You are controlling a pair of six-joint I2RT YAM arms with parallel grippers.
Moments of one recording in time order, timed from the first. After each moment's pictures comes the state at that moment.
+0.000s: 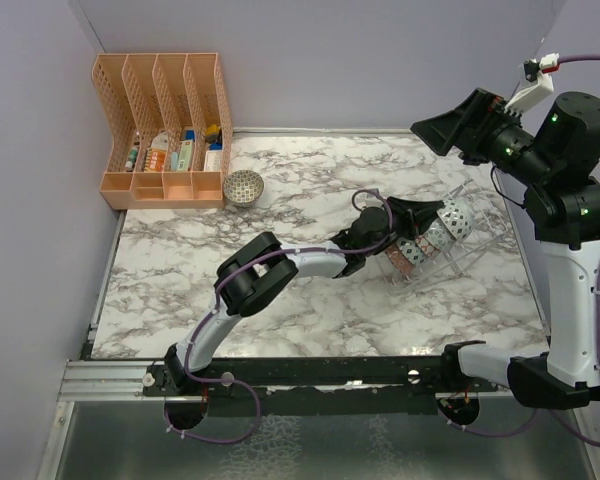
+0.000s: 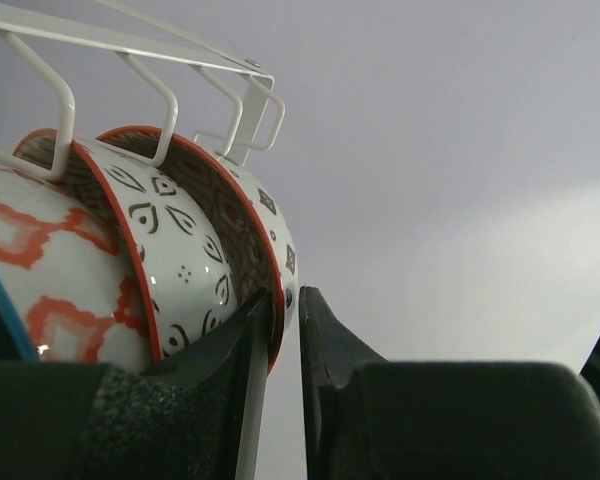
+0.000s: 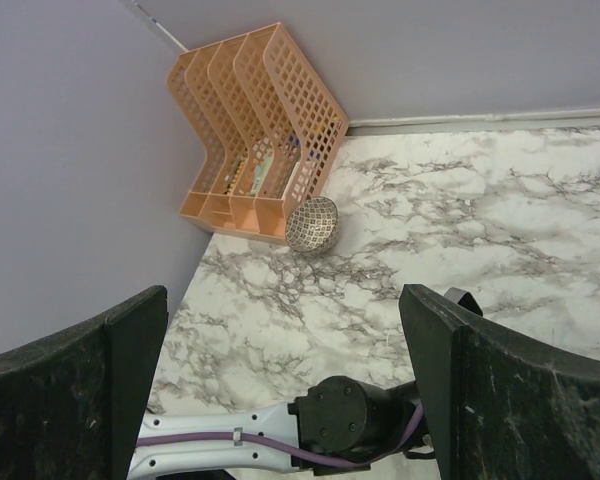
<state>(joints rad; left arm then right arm) -1.01 2.26 1.53 0.81 -0.09 -2.05 0.13 1.22 1.84 -0.75 -0.42 0.50</state>
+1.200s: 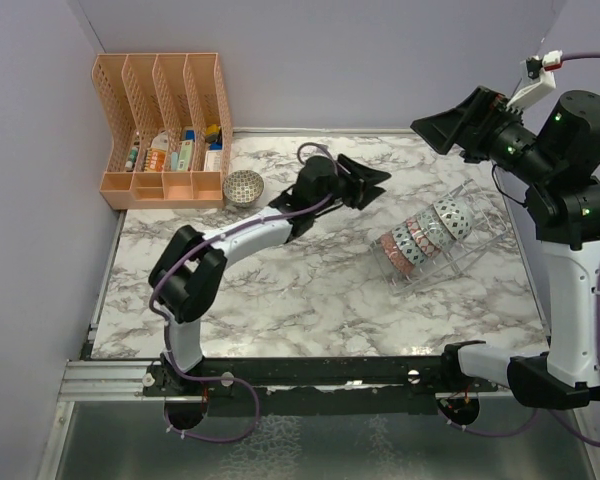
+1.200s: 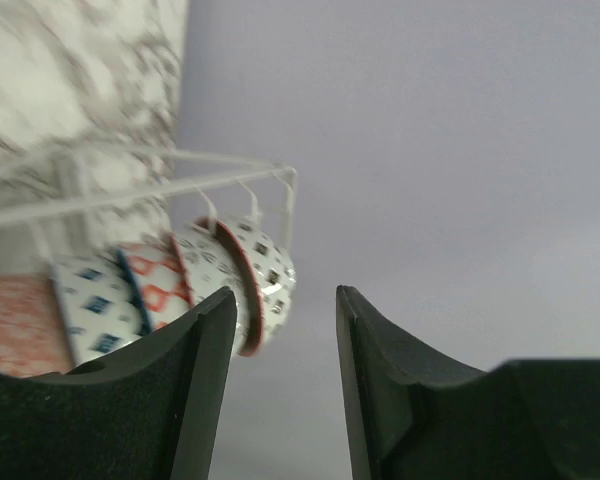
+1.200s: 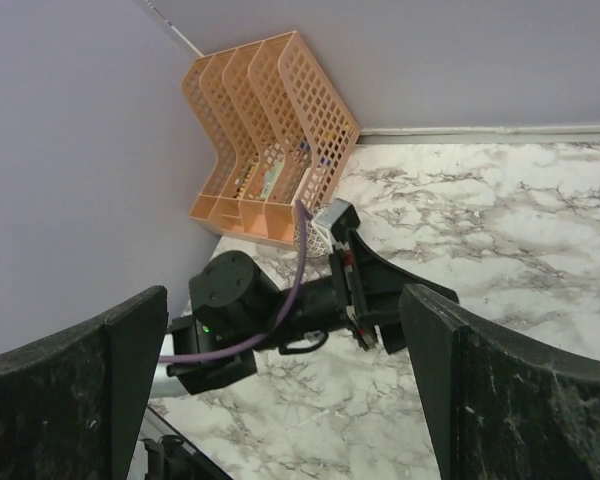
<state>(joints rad) -0.78 1.90 1.40 0.36 0.16 -1.68 0.13 1.22 1.85 -0.74 -0.43 0.50</state>
